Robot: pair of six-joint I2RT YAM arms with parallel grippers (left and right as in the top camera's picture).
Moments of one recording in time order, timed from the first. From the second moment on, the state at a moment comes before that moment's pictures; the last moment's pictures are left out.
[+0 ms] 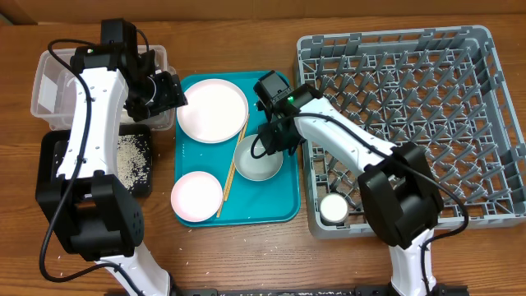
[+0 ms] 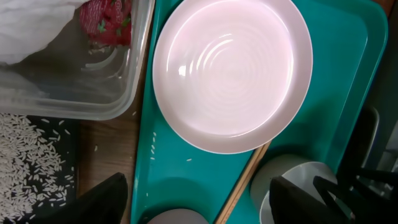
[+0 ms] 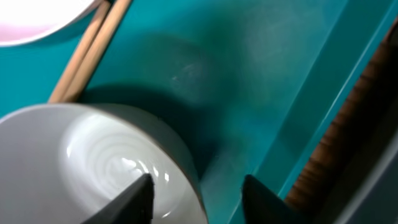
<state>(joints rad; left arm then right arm) 0.08 1.92 1.77 -1.20 0.24 -0.20 0.61 2.12 1.66 -0.92 -0.08 0.22</state>
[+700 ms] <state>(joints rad) 0.08 1.92 1.77 -1.20 0.24 -0.21 0.61 2.12 1.69 -0.97 -0.07 0.20</state>
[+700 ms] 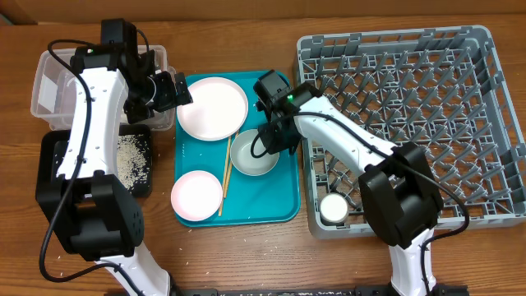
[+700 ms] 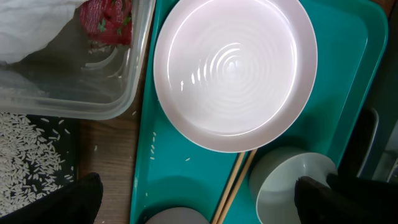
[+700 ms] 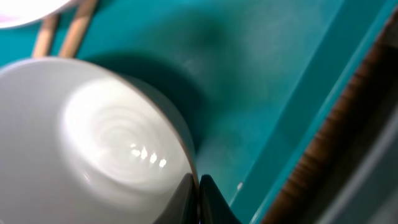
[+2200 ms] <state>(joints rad) 0.08 1.92 1.77 -1.20 0.24 -0.21 0.51 2.30 2.16 -1.02 1.28 -0.03</state>
